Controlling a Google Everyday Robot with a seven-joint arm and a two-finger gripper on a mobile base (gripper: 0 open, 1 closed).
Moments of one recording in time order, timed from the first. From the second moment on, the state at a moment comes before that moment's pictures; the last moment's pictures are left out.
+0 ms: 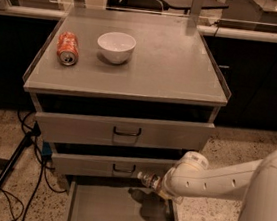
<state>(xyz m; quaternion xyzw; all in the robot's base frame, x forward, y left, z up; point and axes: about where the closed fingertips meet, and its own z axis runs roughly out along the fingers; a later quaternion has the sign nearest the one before) 0.523 -0.148 0.431 -0.54 0.83 -0.04 0.15</state>
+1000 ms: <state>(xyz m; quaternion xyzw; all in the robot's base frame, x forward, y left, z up) 0.517 -0.184 0.492 -0.52 0.83 -0.04 0.19</state>
